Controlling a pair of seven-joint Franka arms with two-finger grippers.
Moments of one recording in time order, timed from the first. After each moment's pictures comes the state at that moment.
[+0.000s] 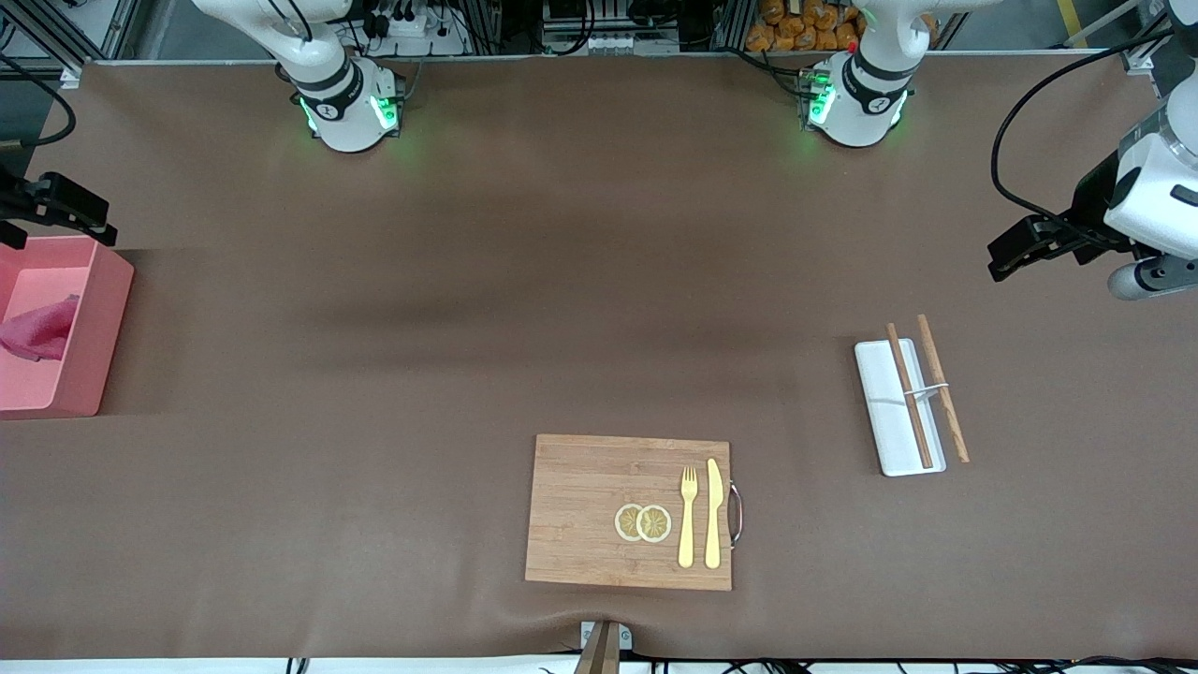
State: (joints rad) left arm 0.01 0.07 -0.16 -1.47 0.05 1.54 -0.33; right arm -0.03 -0.01 -0.03 -1.52 -0.03 1.51 -0.11
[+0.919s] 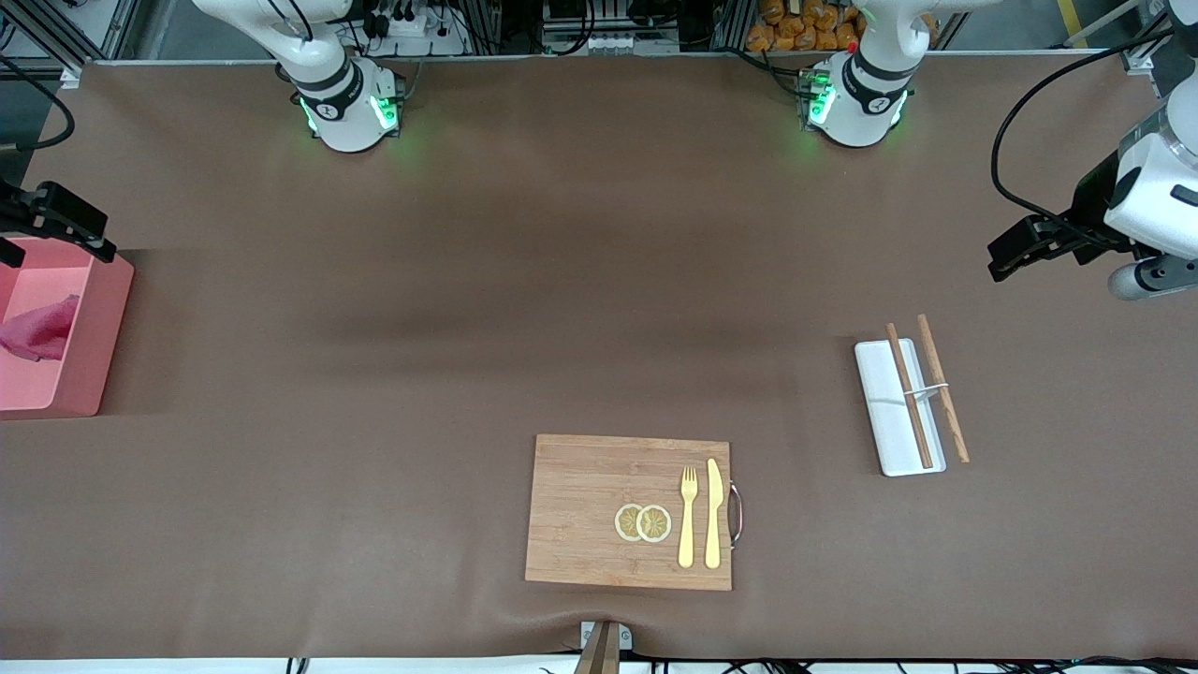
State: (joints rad) left arm 0.01 0.07 -0.16 -1.47 0.05 1.54 -0.33; right arm -0.03 -0.01 -0.01 -1.52 -0.01 1.58 -0.11
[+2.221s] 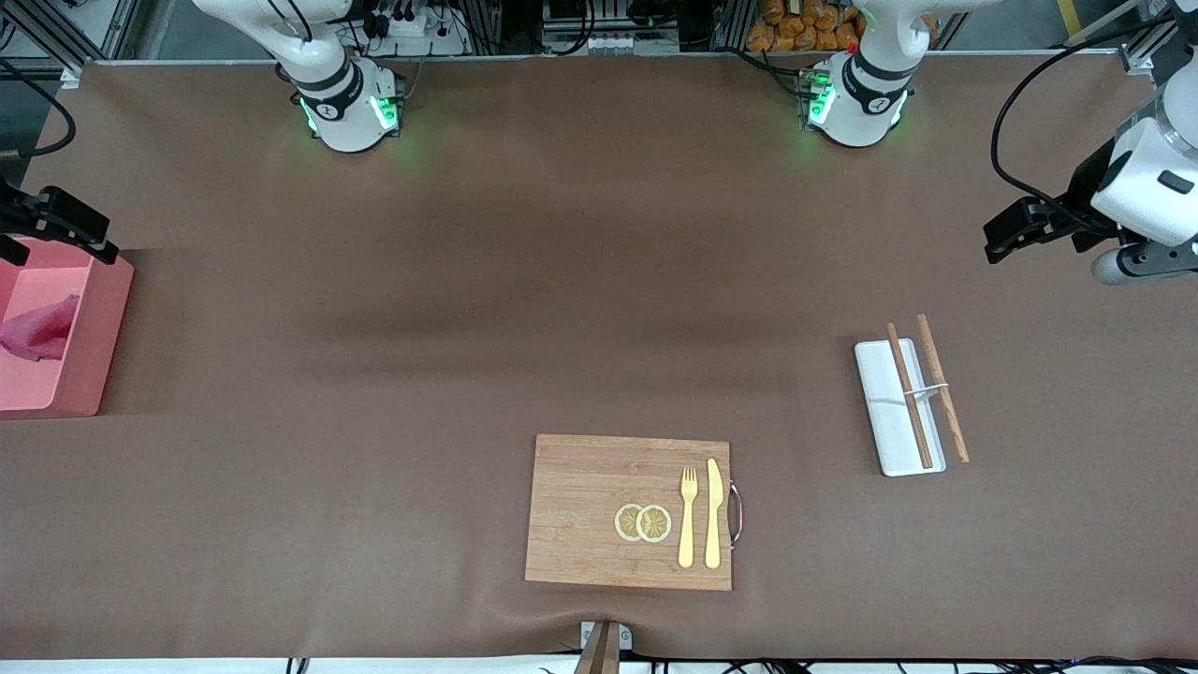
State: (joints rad) left arm 0.01 0.06 -0.16 -1.46 0.05 1.49 -0.21; right arm -0.04 -0.01 -0.02 -1.53 -0.01 1.58 -0.07
